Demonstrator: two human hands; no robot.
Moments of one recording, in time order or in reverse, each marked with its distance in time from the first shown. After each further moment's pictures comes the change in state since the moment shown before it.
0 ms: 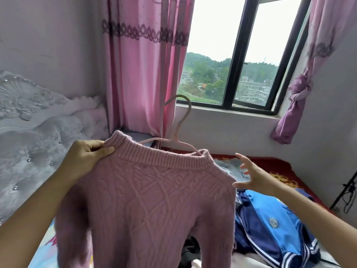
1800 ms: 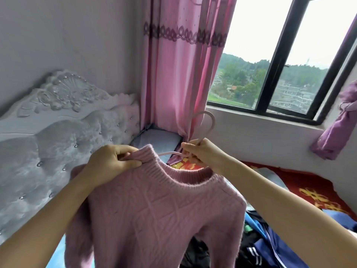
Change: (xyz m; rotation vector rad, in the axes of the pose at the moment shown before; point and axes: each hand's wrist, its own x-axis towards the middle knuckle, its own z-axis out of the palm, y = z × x) left_hand -0.043 0.022 -0.041 0.324 -0.096 0.012; right_hand 0.045 -0.224 0.049 0.675 -0.239 -0.144
